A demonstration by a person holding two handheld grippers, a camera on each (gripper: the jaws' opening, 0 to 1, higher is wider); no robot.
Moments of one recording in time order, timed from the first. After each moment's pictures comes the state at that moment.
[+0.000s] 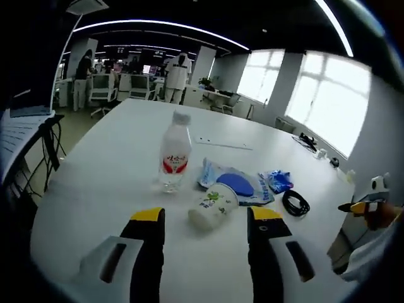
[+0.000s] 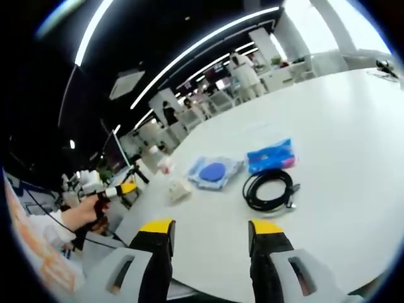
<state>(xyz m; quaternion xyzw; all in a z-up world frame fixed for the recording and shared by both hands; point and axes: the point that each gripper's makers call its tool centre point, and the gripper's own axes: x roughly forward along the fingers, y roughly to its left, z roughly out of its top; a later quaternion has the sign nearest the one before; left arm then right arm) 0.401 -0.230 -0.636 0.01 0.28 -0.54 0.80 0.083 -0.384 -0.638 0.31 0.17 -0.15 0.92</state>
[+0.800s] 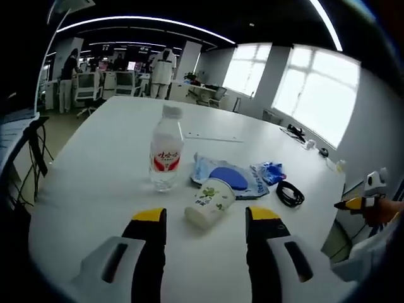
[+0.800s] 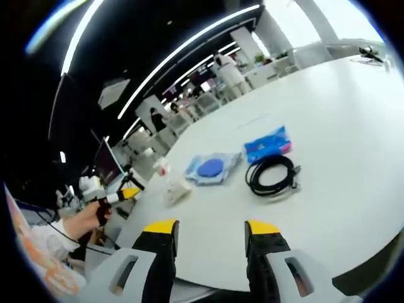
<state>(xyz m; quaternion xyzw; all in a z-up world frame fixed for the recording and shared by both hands) 0.403 -0.244 -0.648 0.03 0.29 -0.58 0.76 0.084 -0.358 -0.645 0.35 0.16 -0.20 0.90</state>
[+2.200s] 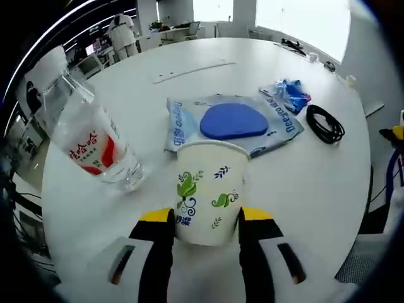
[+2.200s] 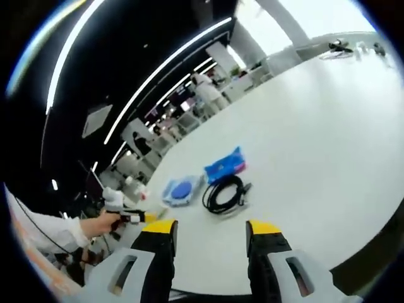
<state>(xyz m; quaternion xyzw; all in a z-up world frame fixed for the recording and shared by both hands) 0.393 -0.313 -0.745 0.30 0.35 -0.56 0.68 0.012 -0.428 -0.649 0.38 0.11 -0.26 0.88</state>
